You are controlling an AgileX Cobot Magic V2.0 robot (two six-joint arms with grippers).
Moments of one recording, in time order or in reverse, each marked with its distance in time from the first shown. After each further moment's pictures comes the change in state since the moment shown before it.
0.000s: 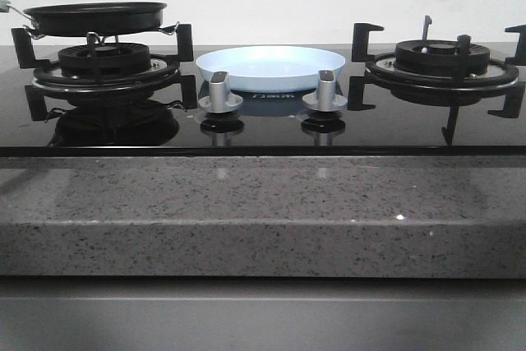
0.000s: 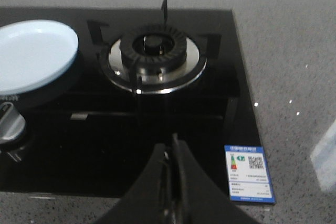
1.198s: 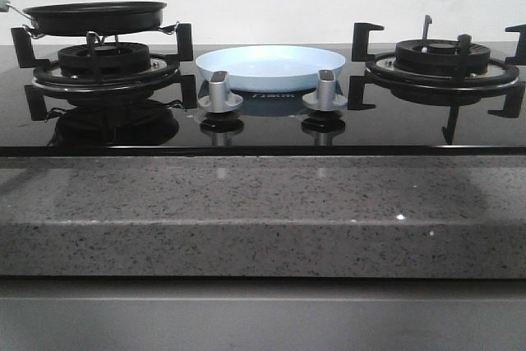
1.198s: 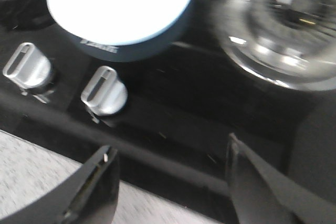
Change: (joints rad) left arm -0.198 0.145 0.000 0.027 -0.004 0.024; right arm 0.280 0.515 -0.356 0.103 0.148 -0.070
